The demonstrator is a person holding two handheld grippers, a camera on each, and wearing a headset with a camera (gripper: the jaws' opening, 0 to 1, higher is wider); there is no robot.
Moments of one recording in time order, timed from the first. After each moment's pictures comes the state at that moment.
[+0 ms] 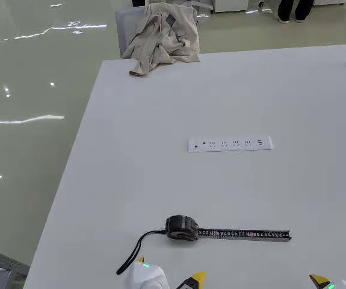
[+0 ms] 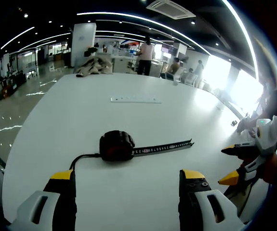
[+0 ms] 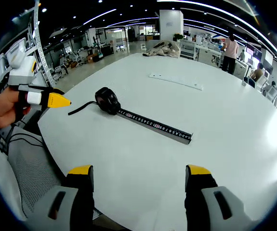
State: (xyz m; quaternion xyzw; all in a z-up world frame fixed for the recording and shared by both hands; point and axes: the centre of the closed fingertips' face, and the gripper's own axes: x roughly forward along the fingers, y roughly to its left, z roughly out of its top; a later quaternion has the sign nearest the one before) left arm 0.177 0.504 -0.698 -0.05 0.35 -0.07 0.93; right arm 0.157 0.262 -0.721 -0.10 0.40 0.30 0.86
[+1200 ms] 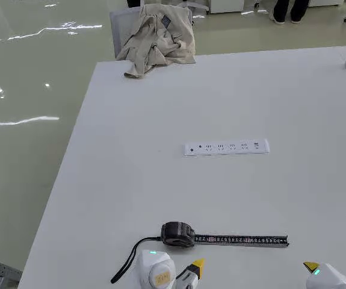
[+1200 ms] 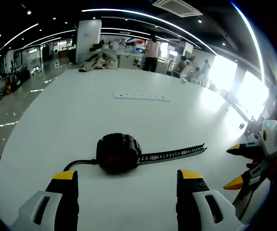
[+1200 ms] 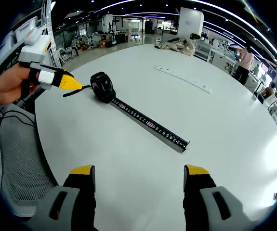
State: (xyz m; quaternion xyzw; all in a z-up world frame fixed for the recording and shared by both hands) left arm 0.221 0.500 -0.735 -0.06 0.37 -0.05 0.93; right arm 0.195 0.250 -0.751 -0.19 0.41 0.34 0.83
